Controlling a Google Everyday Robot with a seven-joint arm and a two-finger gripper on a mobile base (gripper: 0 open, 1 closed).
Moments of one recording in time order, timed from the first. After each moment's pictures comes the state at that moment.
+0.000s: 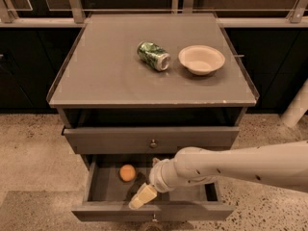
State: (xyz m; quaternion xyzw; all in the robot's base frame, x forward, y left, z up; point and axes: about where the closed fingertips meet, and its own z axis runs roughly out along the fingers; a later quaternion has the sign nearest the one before) arm 0.466 0.022 0.522 -0.48 0.81 0.22 0.26
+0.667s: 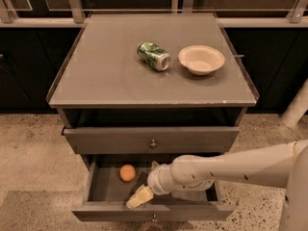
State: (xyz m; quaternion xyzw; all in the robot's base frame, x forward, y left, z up) arm 0.481 0.028 0.477 -0.45 0.82 0.22 0.27
